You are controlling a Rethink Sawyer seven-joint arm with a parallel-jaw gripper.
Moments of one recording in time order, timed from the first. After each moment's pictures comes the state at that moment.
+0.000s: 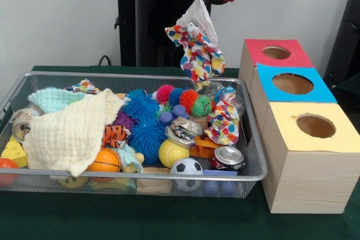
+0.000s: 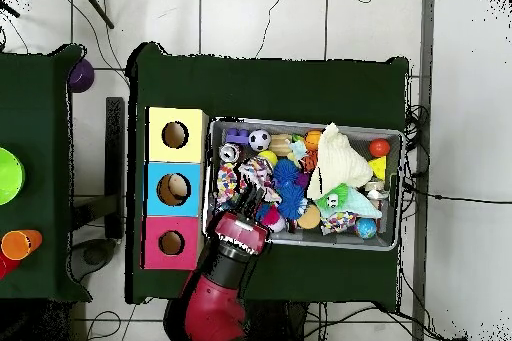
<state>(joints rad) 0.76 0.01 -0.98 2.10 0.60 -1.03 2.60</state>
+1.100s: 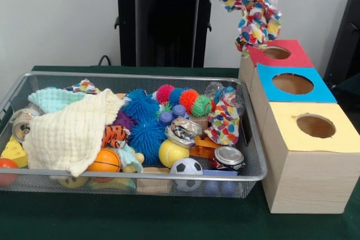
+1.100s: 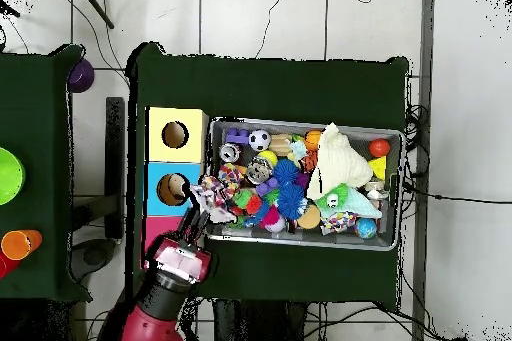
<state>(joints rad) 1.08 -0.09 -0.98 2.14 0.85 -0.79 2.60</state>
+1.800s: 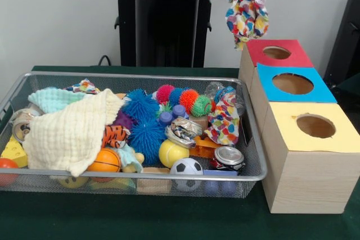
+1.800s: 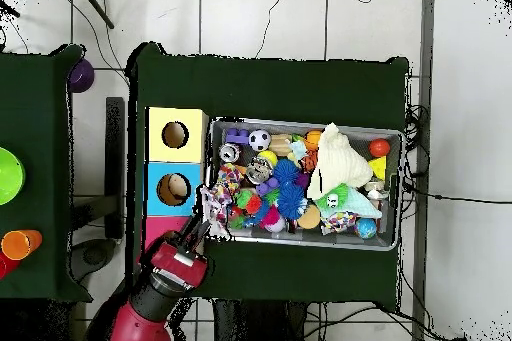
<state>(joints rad) 1.20 0.08 -0.98 2.13 1.22 -0.65 2.60</state>
